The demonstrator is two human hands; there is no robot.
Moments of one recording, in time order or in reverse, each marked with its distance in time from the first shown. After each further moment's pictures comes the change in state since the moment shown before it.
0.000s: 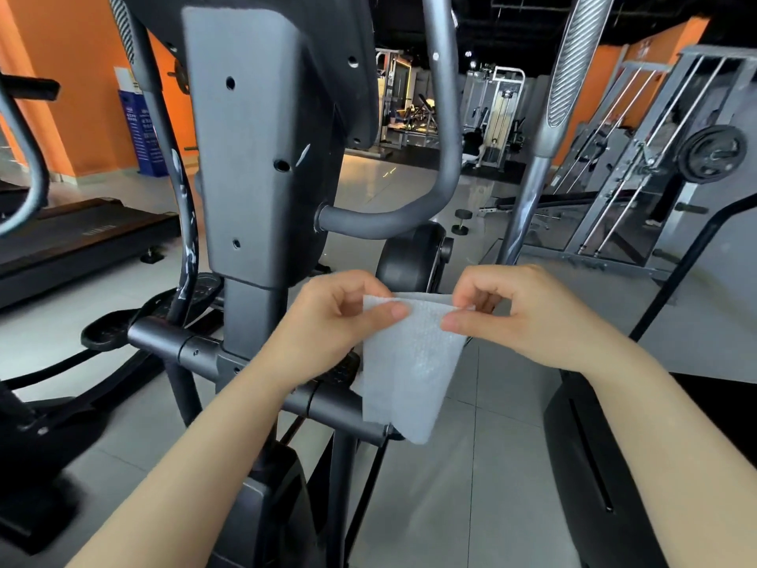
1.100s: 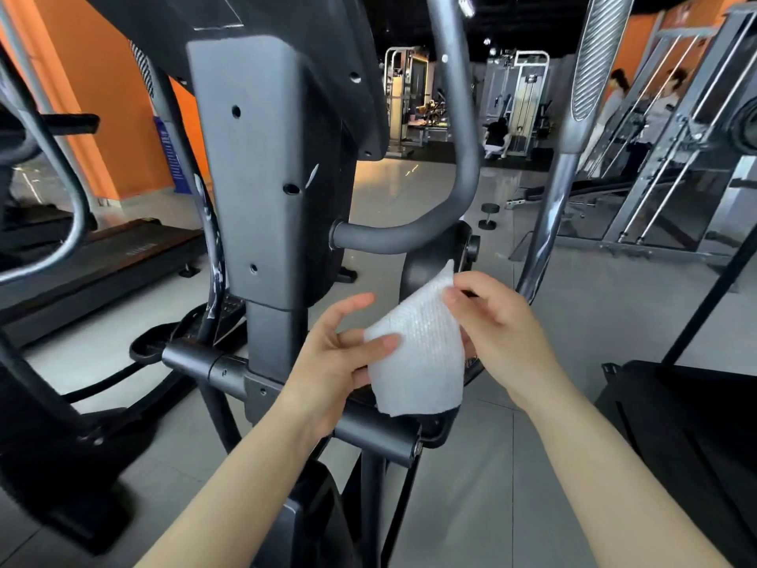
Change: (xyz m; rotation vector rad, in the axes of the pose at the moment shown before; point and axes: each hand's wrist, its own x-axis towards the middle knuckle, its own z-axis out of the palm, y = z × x) left_hand -0.002 -0.020 0.007 -0.538 0.260 -0.460; right_hand 0.026 0.013 0.055 0.549 0.325 0.201
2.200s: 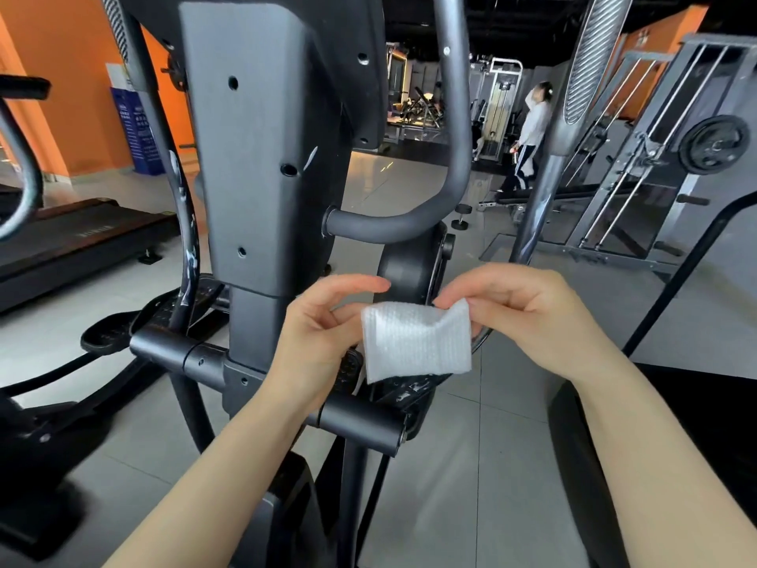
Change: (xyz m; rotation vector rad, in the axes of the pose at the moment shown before) left_hand 0.008 0.002 -0.015 0.061 -0.197 0.478; right_hand -0.003 -0.021 -0.029 -0.082 -0.244 -0.198
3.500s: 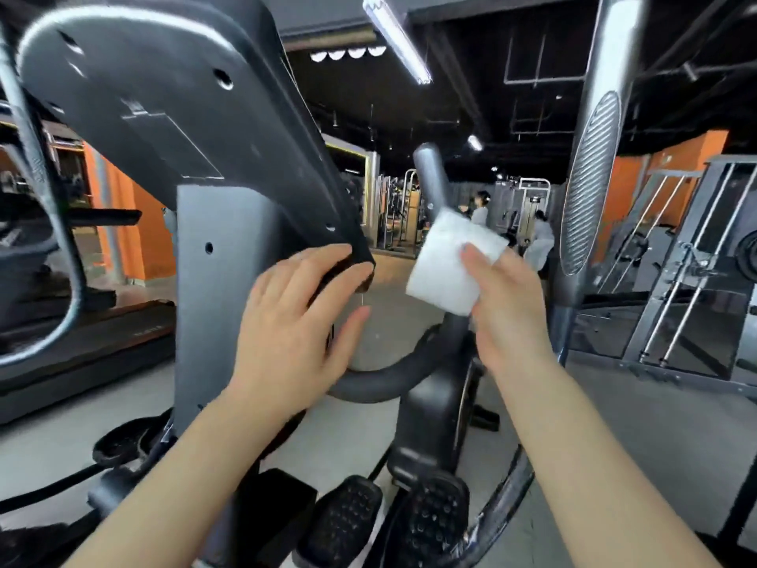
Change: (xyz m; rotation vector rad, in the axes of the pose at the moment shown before) left_hand 0.146 0.042 0.016 1.539 0.198 0.922; right_hand 0.171 0.013 -0.061 0.562 0.621 0.031
